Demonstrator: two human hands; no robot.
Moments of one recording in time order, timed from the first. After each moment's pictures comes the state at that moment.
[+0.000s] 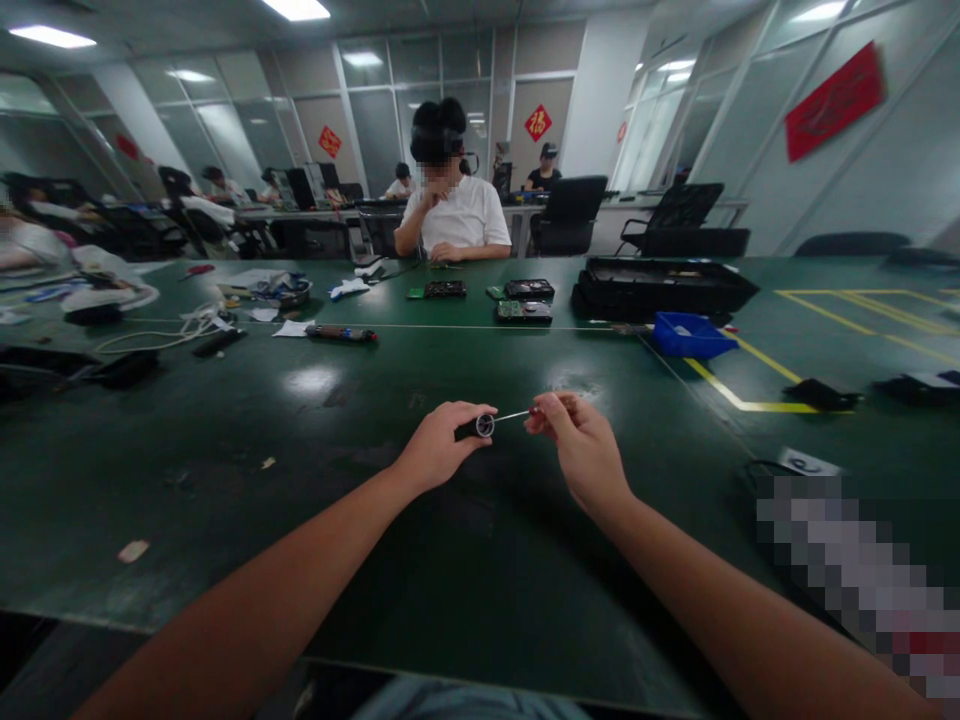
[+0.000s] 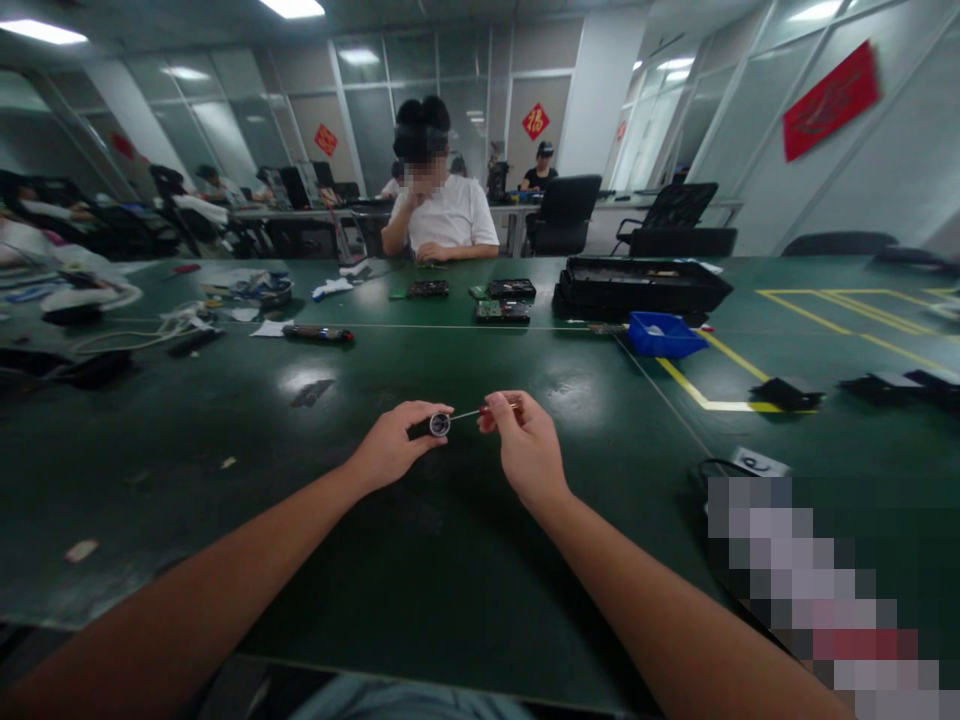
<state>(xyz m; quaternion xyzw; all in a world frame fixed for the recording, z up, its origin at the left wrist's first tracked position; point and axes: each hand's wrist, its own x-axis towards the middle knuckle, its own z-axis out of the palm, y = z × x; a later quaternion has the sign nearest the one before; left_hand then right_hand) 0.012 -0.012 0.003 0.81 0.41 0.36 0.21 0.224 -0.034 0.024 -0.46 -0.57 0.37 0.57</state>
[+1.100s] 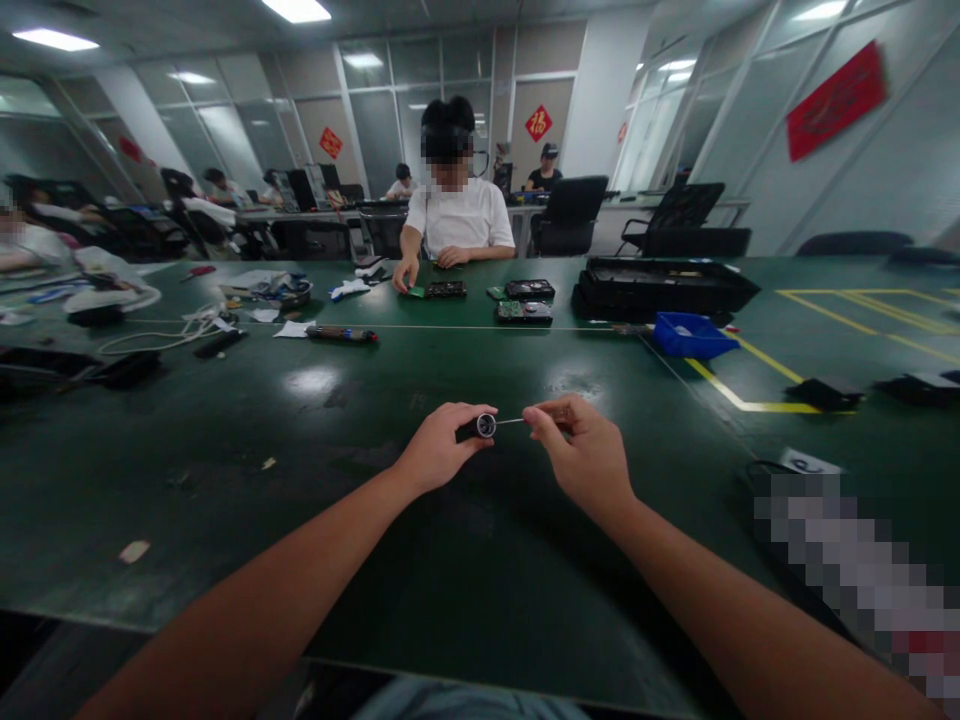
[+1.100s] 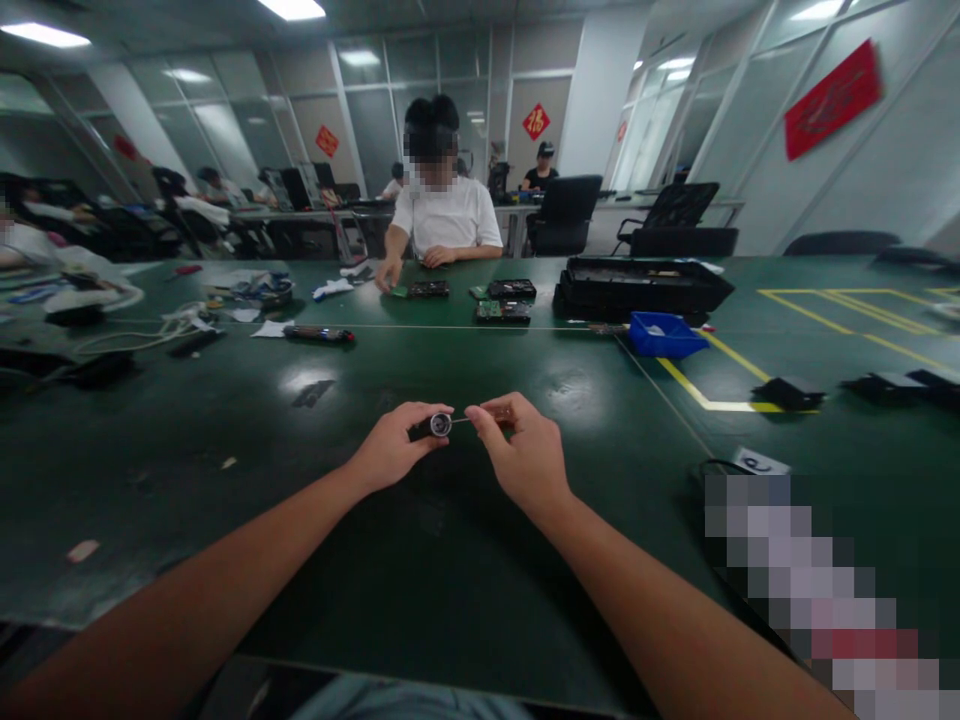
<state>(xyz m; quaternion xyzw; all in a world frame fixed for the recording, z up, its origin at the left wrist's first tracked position) 0.012 -0.011 0.002 0.81 0.42 0.36 0.21 0.227 -0.047 0.039 -0.51 -0.69 0.18 0.48</state>
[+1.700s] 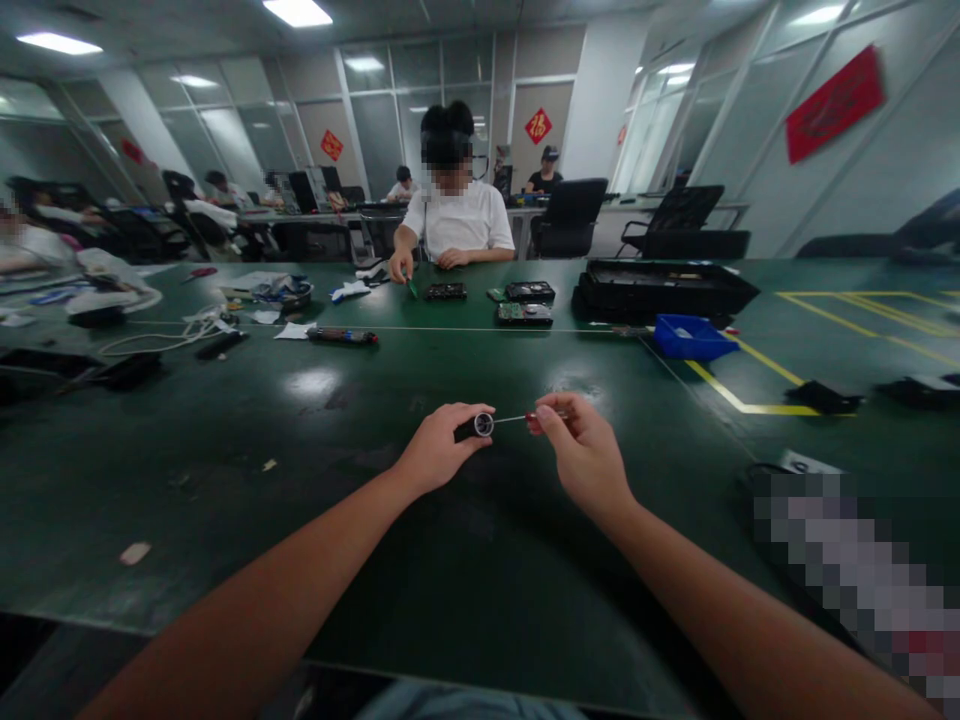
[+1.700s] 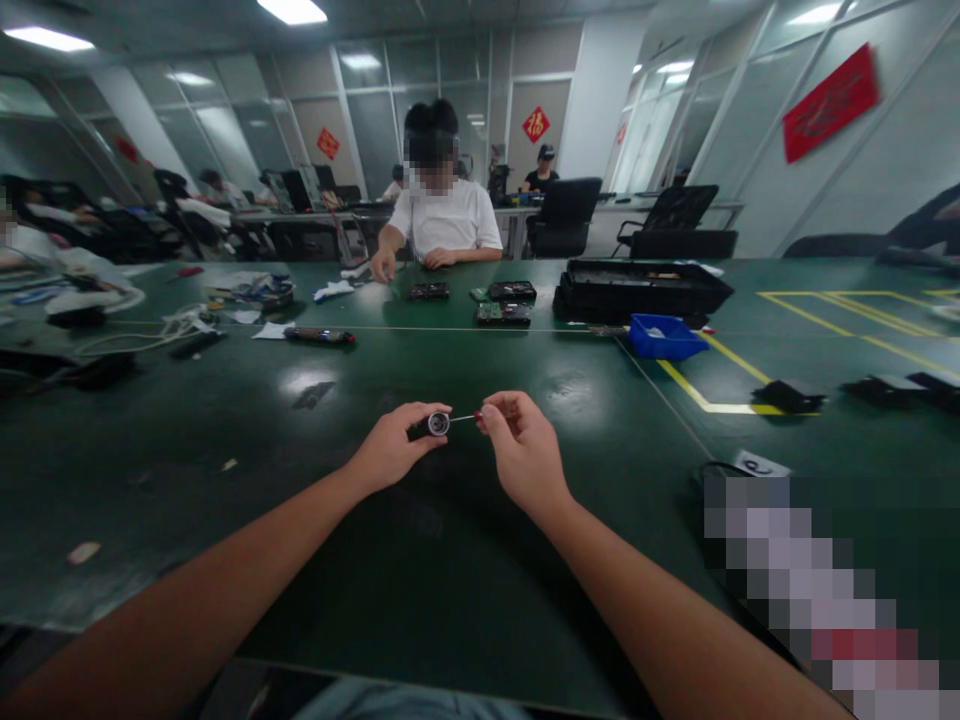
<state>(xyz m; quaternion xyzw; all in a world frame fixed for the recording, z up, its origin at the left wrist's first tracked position) 0.011 -0.010 0.000 0.80 0.43 0.37 0.21 0.224 -0.042 0.030 -0.46 -0.61 0.33 0.55</state>
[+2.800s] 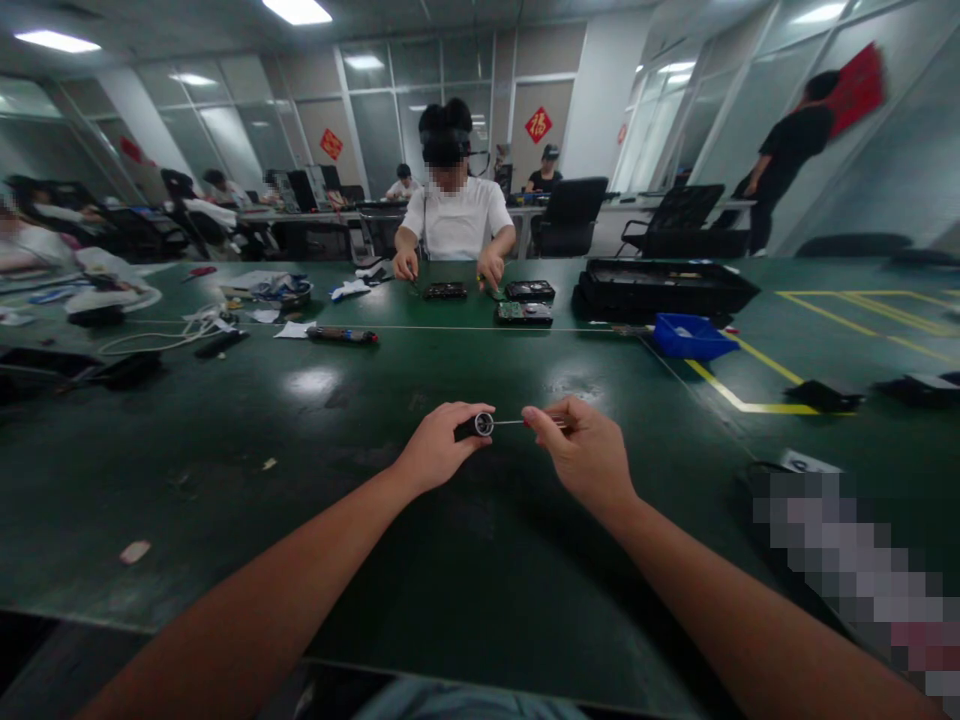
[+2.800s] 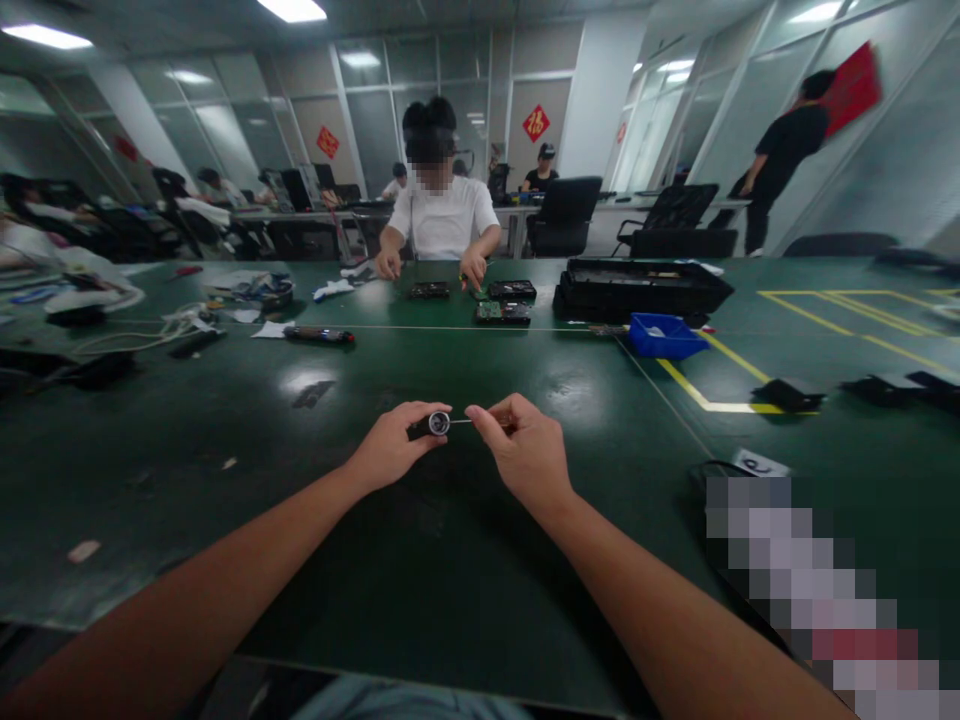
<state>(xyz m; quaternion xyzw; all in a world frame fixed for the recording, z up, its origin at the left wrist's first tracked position) 0.012 -0.013 0.006 0.80 0.43 0.36 0.21 0.230 -0.044 0.039 -0.54 -0.68 0.17 0.46</state>
